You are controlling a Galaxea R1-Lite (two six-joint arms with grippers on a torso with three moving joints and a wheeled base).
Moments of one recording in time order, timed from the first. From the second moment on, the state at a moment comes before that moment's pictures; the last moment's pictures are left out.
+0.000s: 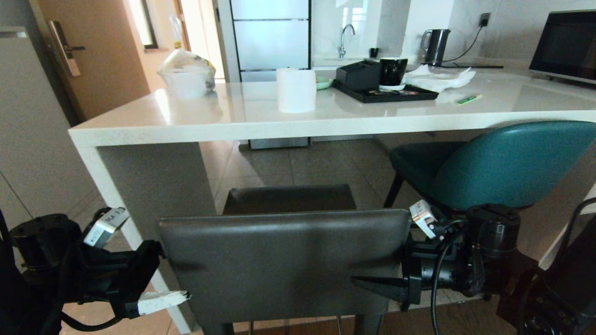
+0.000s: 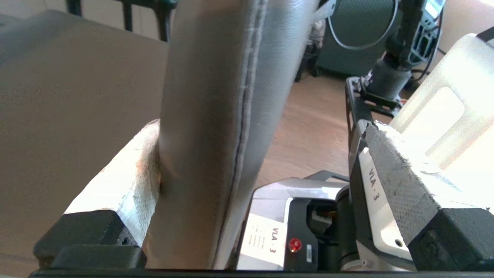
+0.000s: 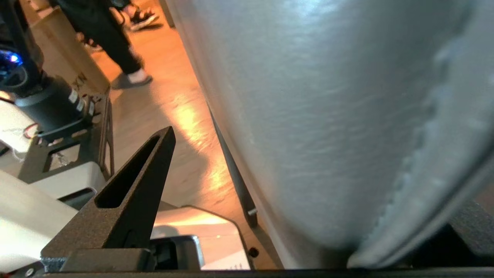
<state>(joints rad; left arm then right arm) 0.11 1.96 -0.27 -1.52 -1.53 -0.01 0.38 1.96 -0.43 -1.32 0.91 -0.04</state>
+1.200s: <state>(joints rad) 0.06 1.94 -0.25 -1.52 -1.52 -0.01 0.38 1.96 -0.42 -1.33 0.91 -0.04</state>
